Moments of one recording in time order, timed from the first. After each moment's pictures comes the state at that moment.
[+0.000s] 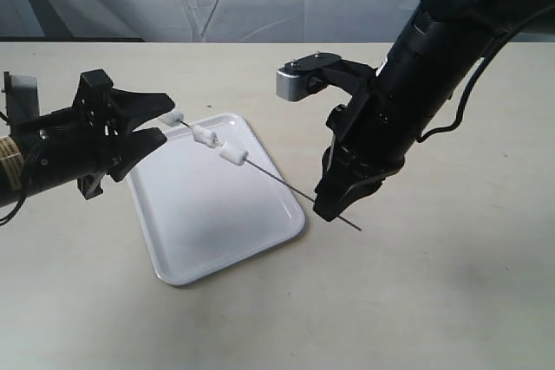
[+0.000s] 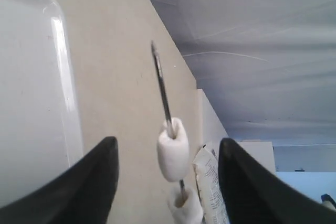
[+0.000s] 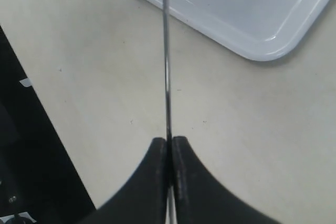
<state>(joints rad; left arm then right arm) -0.11 1.60 -0.43 0.83 -0.99 -1.73 0.51 1.71 -1.20 0.54 1.15 -0.75</state>
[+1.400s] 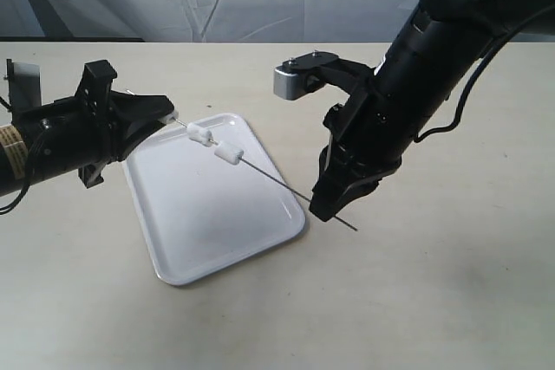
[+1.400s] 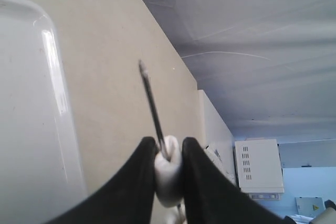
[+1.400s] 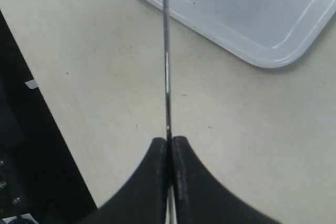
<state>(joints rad) -0.11 1.60 -0.47 0.84 -0.97 -1.72 0.51 1.71 -1.20 0.56 1.15 -0.77</state>
